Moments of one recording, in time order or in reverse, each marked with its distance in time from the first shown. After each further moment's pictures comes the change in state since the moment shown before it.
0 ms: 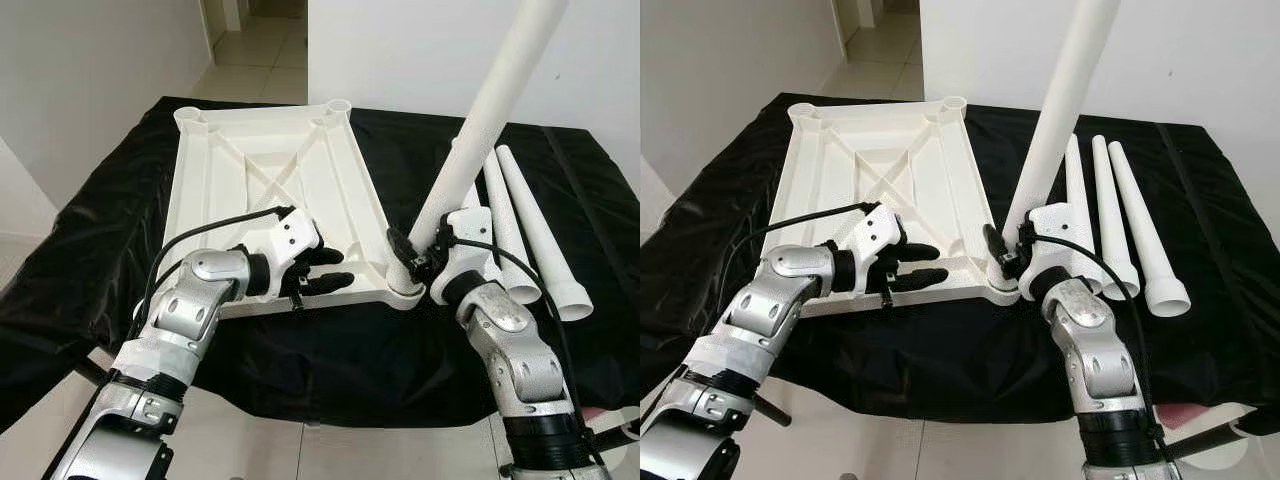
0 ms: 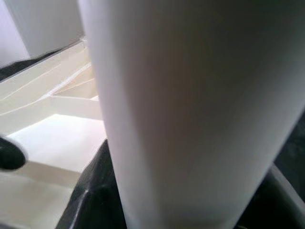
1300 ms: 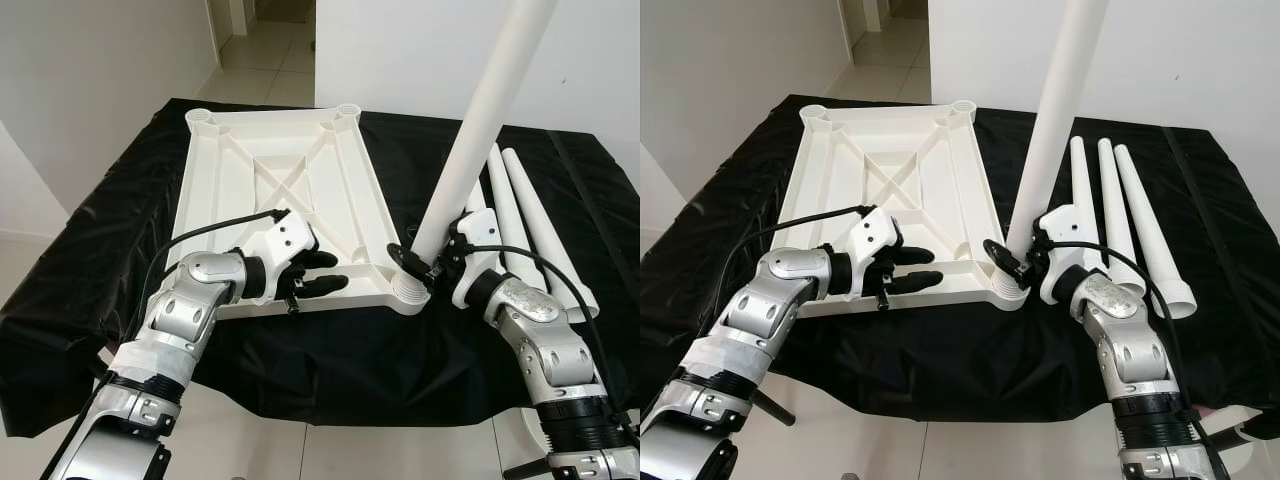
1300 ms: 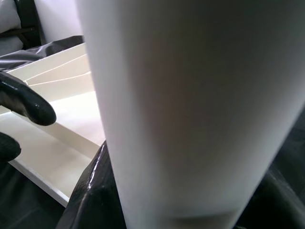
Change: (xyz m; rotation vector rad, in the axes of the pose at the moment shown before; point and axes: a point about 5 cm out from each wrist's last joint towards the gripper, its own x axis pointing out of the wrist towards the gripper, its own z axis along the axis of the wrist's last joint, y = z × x) left arm -0.004 0.002 -0.005 -0.028 0.020 0.015; right arm 0.001 -0.021 -0.013 -0.064 0.099 0.255
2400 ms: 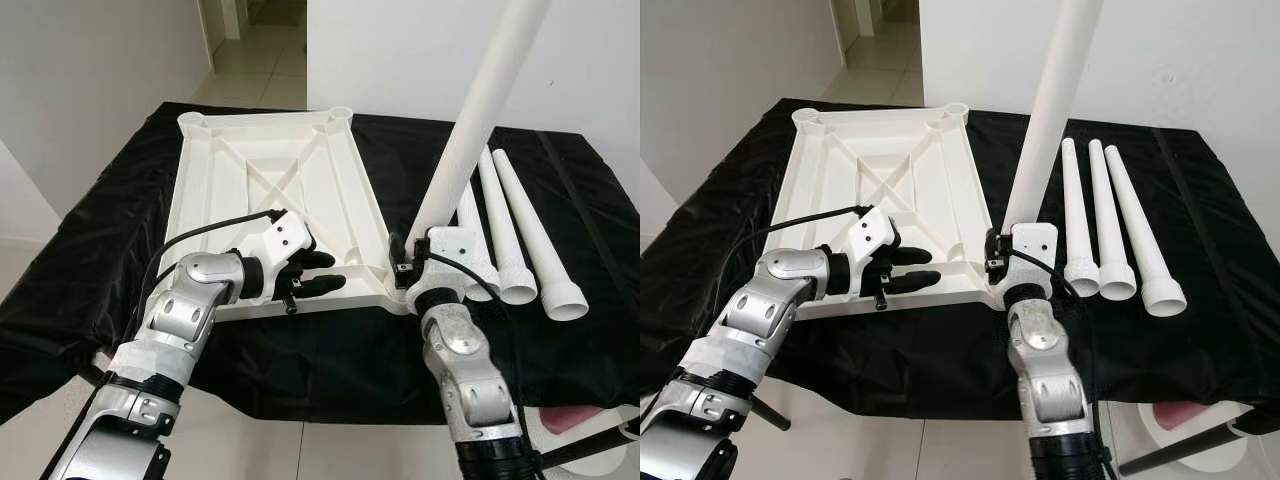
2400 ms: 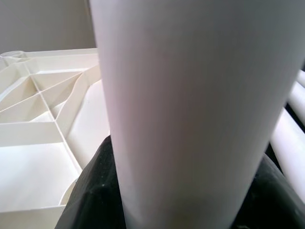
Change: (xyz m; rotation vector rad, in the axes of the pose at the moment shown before) left arm -0.001 0.001 -0.002 -0.017 0.005 0.005; right arm 0.017 0.045 -0.002 0.125 -0.053 -0.695
